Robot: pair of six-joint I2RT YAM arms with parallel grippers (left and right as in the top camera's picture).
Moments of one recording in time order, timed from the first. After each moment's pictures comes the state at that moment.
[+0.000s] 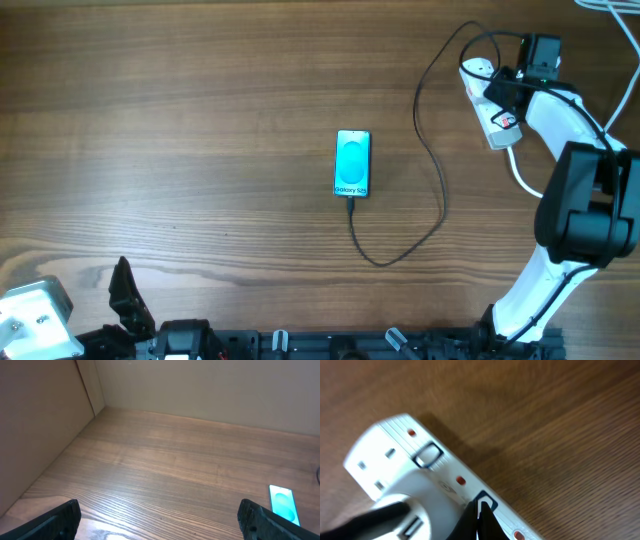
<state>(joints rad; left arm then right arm) 0.02 0.48 1.49 -1.38 -0.24 -0.09 -0.15 2.06 1.38 -0.32 0.11 0.42</state>
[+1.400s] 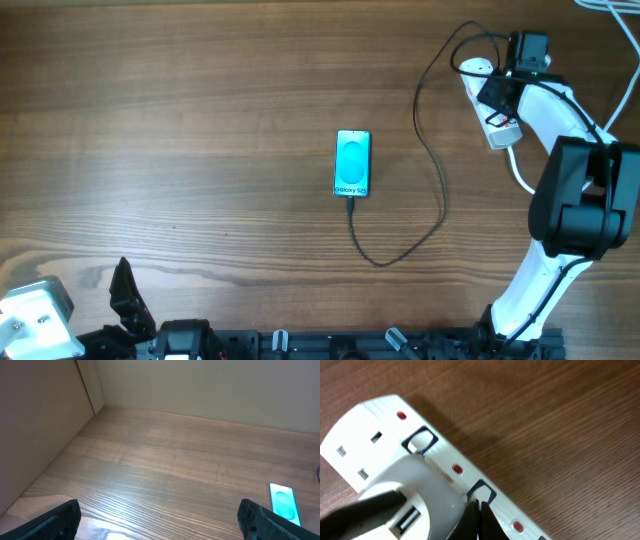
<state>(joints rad) 0.02 0.48 1.49 -1.39 -0.24 -0.09 -0.12 2.09 1.45 -0.43 0.19 0.39</state>
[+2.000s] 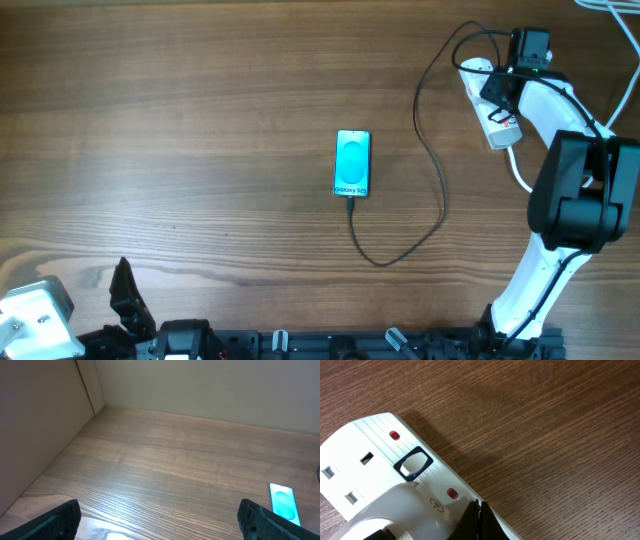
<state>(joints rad) 0.02 0.48 1.49 -1.39 -0.24 -0.09 -0.13 2.14 1.49 -0.41 0.20 0.35</state>
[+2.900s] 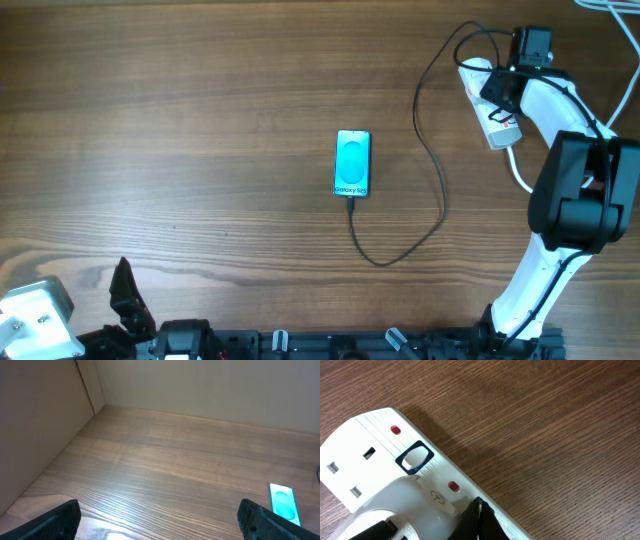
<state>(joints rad) 0.02 0.48 1.49 -1.39 -0.24 -0.09 -0.13 2.14 1.51 -0.46 0.17 0.38</state>
